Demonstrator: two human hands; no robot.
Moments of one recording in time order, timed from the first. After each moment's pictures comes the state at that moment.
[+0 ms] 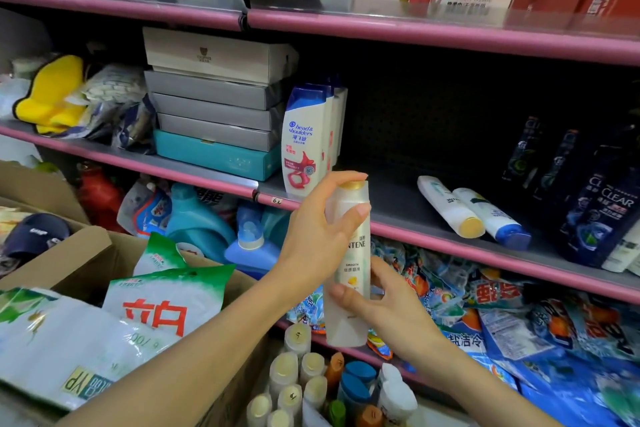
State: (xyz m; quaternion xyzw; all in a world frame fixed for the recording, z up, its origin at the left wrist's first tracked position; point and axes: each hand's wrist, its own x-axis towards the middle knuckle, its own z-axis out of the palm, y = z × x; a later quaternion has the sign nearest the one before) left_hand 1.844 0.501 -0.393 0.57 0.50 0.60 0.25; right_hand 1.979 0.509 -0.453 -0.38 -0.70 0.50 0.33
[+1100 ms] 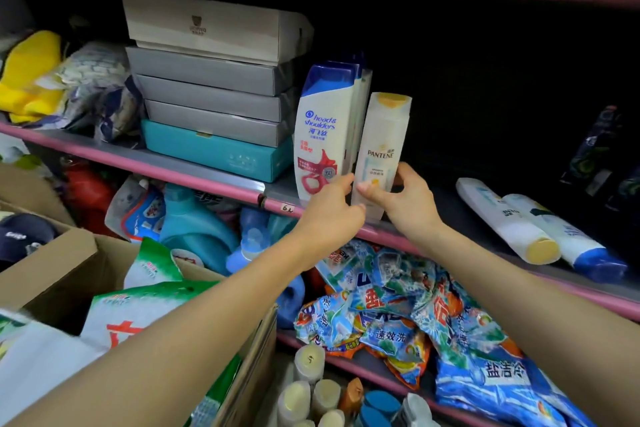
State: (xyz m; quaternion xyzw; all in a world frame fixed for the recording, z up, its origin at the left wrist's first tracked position) left_hand 1.792 0.609 -0.423 0.57 0.61 0.45 0.32; right_hand 1.913 0.692 -0.440 -0.43 -0.71 0.35 0.45
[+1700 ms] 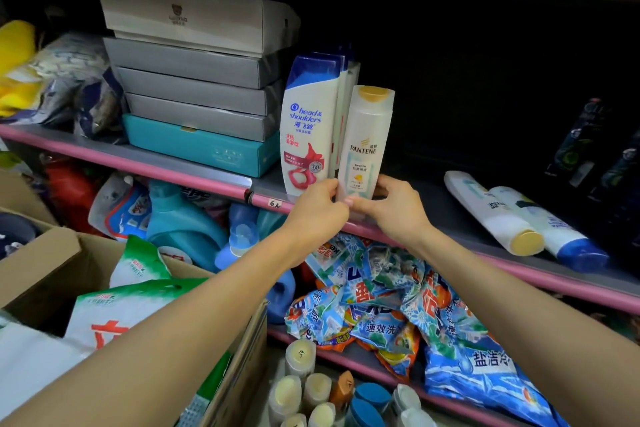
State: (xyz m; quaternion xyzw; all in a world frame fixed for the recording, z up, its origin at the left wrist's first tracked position) left_hand 1.795 0.614 -0.428 0.54 0.62 0.44 0.36; right_hand 1.920 0.691 -0.448 -0.46 -0.74 0.32 0.36
